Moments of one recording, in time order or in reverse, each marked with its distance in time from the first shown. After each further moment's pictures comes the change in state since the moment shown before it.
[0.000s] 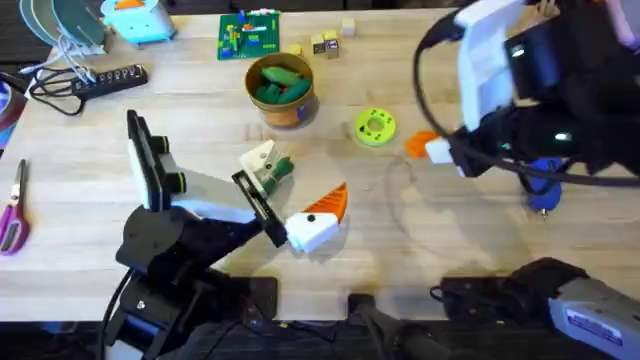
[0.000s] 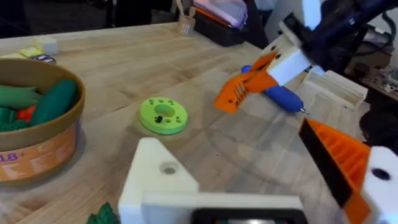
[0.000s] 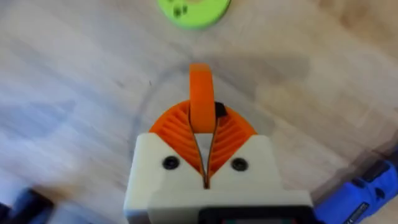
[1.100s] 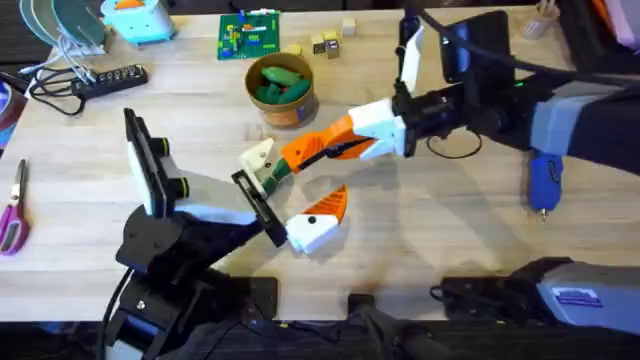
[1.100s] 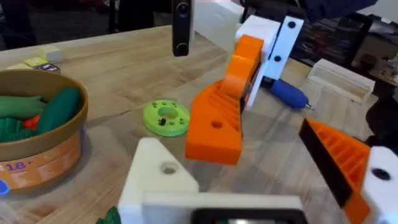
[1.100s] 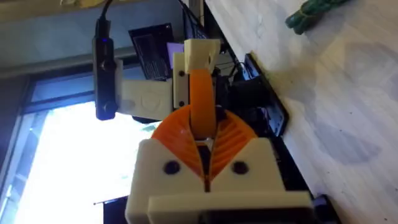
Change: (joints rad) left arm 0.000 0.000 0.000 0.000 0.000 0.054; right arm -0.003 0.404 -0.067 0.758 -1.226 0.985
